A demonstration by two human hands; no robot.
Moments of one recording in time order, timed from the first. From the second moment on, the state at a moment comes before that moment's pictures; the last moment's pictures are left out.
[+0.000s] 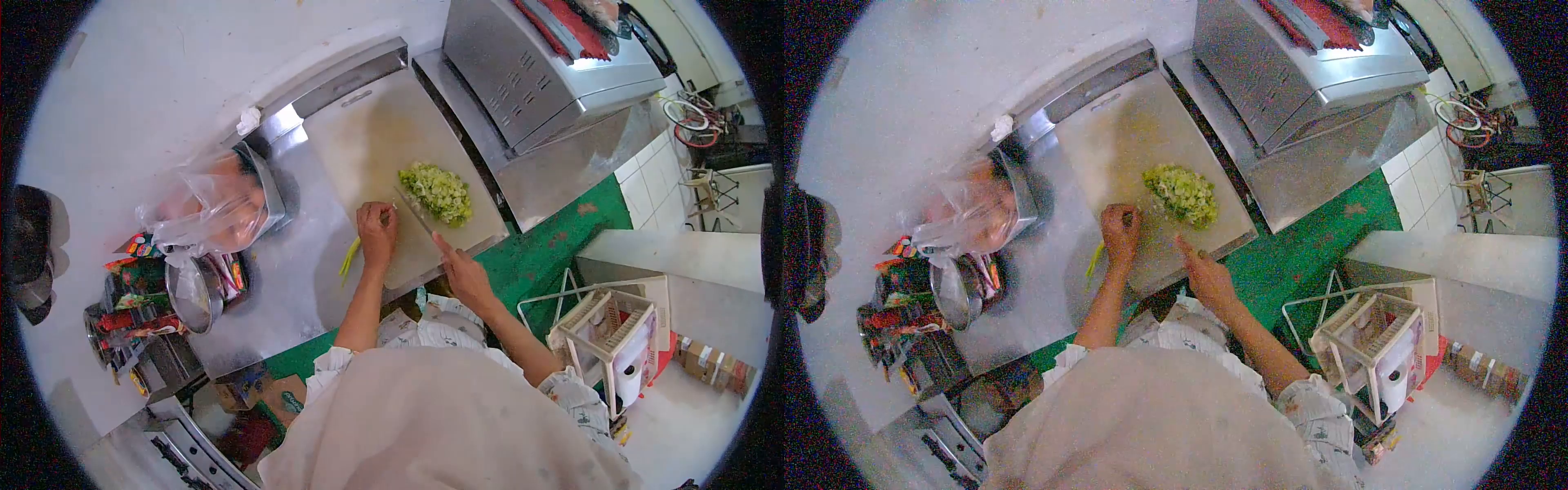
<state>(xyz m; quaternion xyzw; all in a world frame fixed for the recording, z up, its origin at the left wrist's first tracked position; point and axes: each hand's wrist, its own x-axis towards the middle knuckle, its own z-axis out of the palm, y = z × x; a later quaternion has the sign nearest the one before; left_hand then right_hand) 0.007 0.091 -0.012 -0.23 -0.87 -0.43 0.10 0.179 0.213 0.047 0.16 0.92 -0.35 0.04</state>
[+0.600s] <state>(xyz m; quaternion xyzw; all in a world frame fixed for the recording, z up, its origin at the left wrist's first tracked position) 0.008 0.091 -0.015 -0.22 -0.87 -0.42 0.12 0.181 0.209 0.051 0.14 0.94 -0.30 0.12</state>
